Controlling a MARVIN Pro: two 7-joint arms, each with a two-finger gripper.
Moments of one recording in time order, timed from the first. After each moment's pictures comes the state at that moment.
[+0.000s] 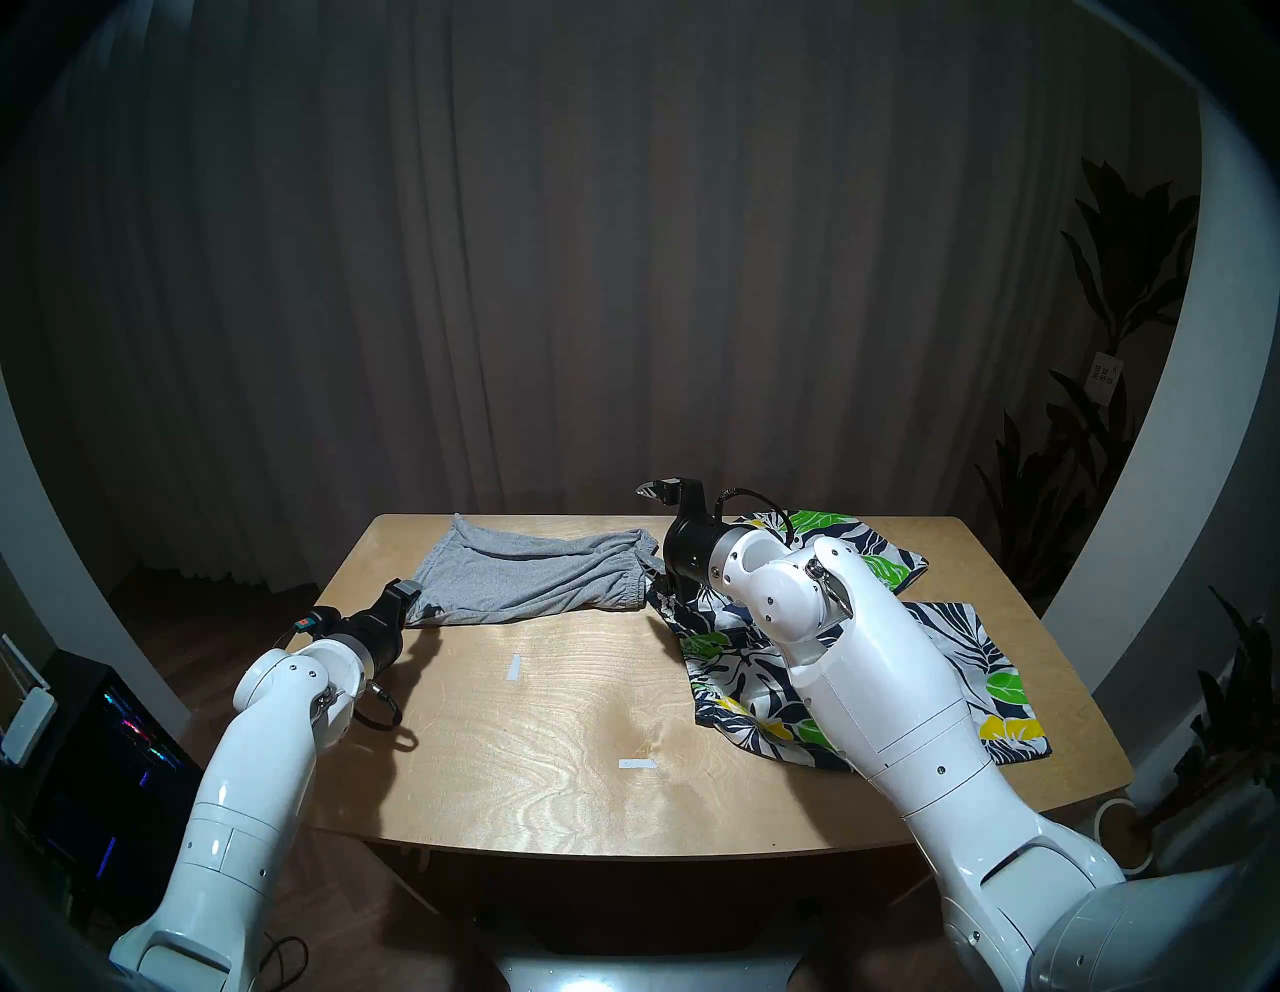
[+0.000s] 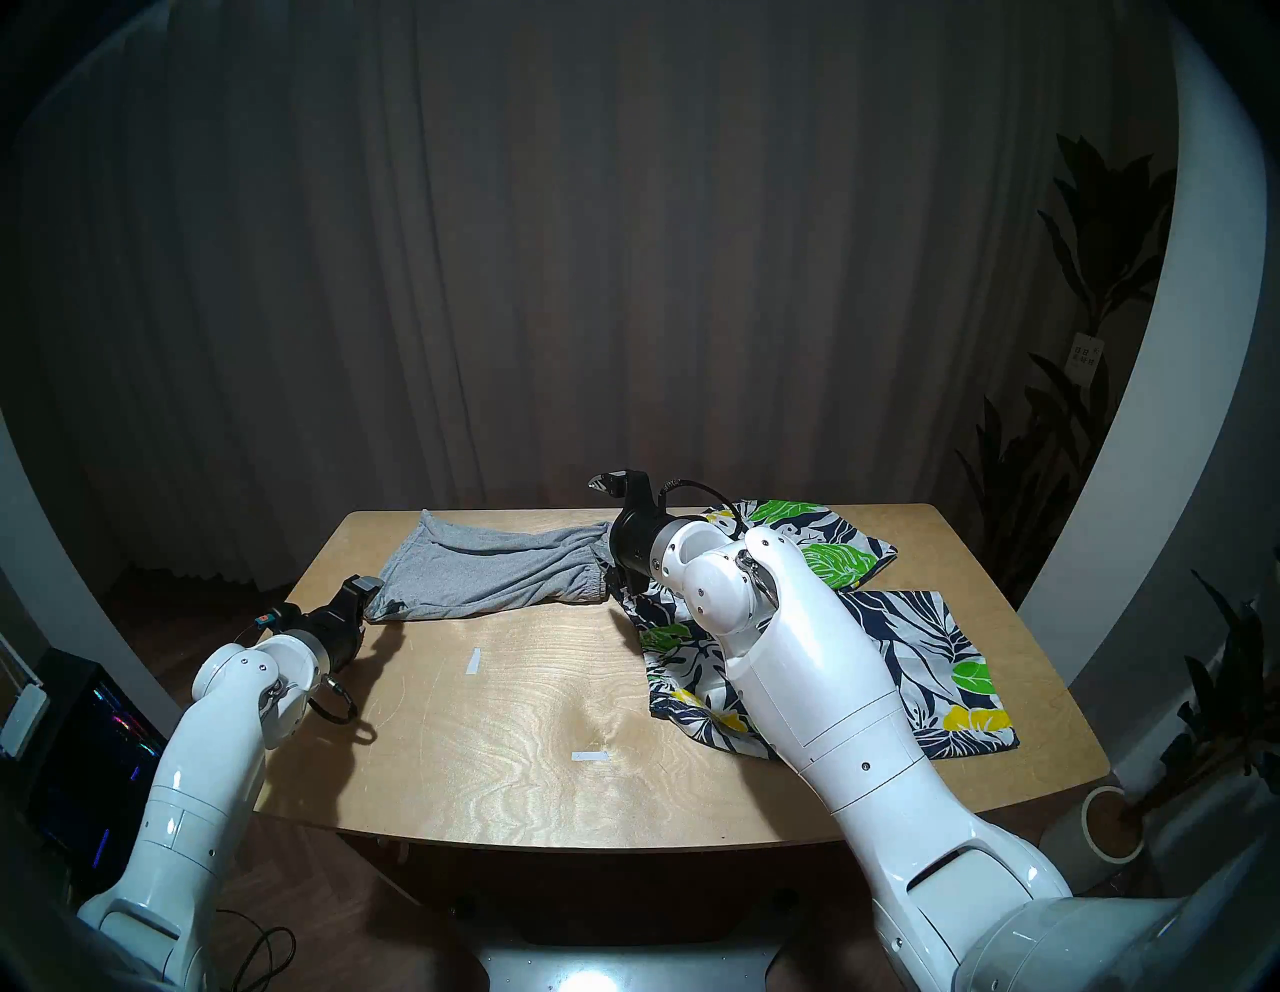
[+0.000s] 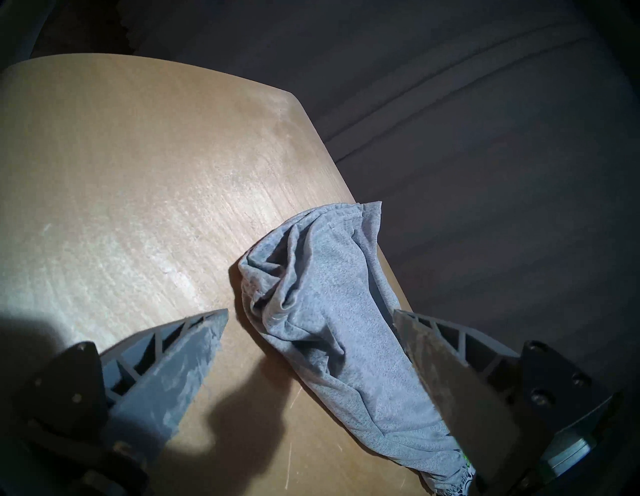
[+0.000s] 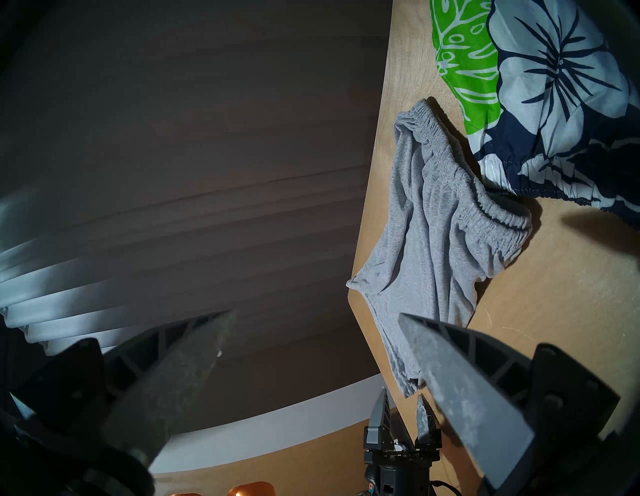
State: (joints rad) left arm 1.51 -1.12 -1.61 -1.38 -1.48 0.30 0.22; right arm -1.20 -1.37 1.16 -1.53 2.14 0.15 -0.53
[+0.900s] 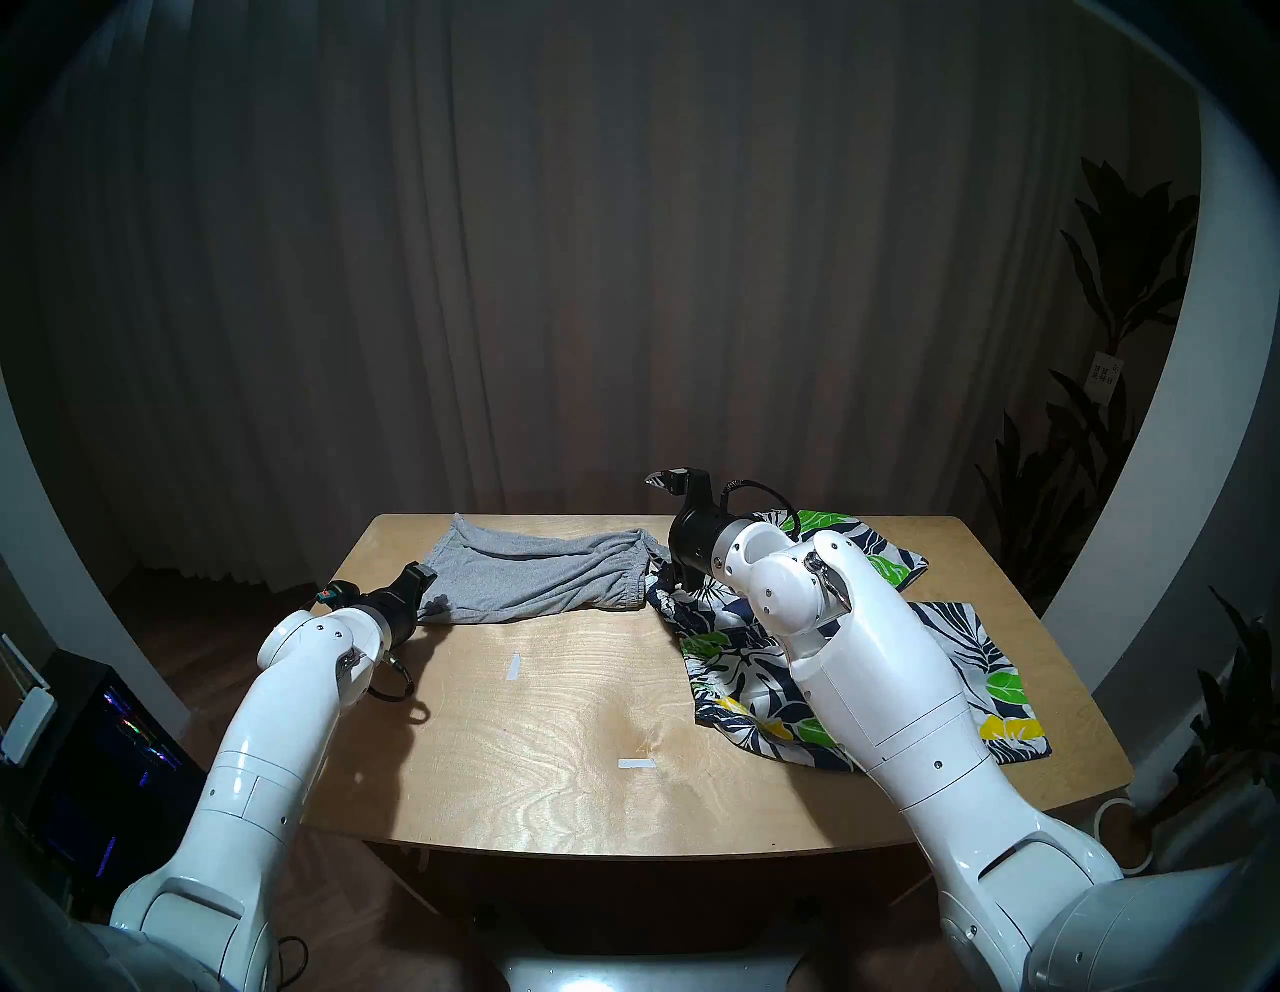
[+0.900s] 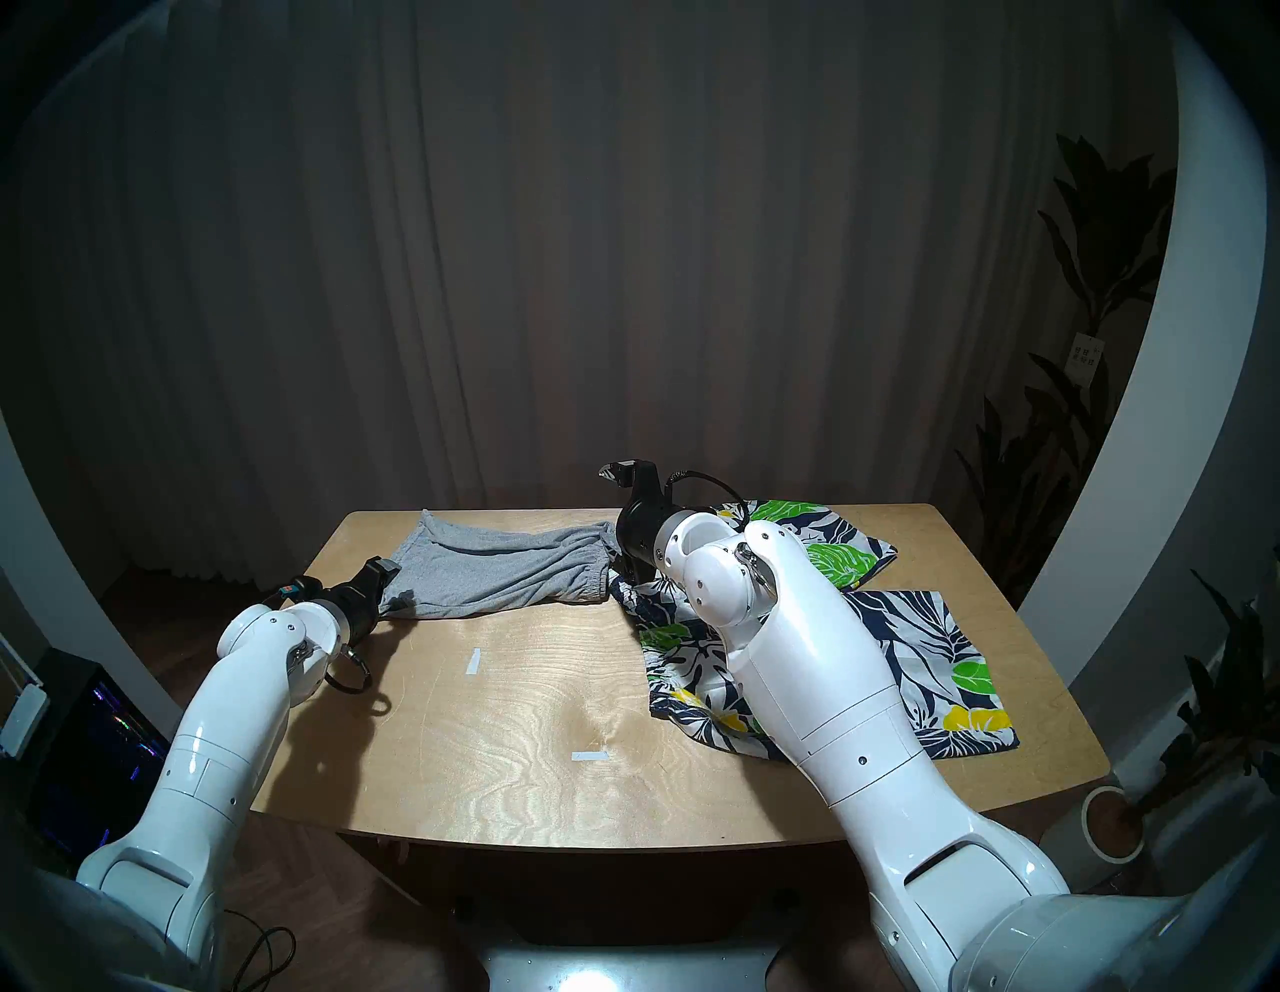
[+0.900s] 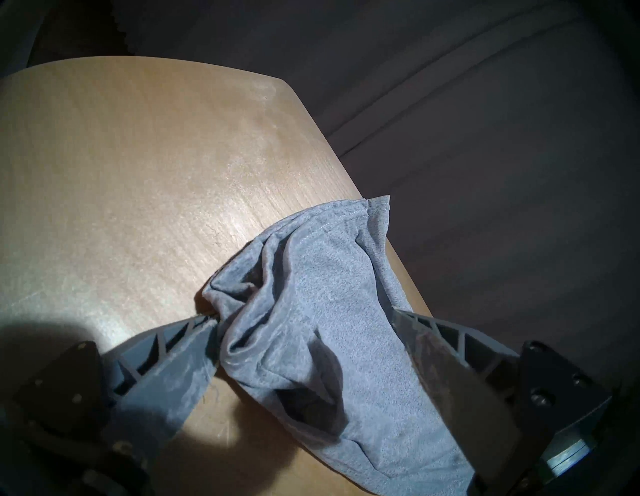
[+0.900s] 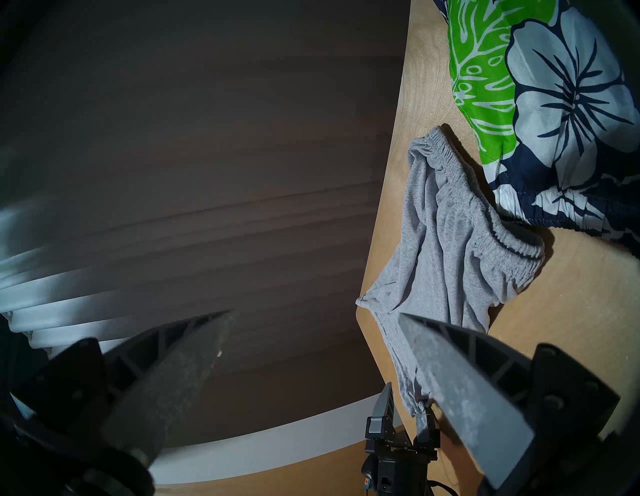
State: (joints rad) left arm 1.33 -1.13 -1.52 -1.22 -1.42 0.32 0.26; right arm -1.18 -1.38 1.18 -1.53 2.11 0.12 -0.51
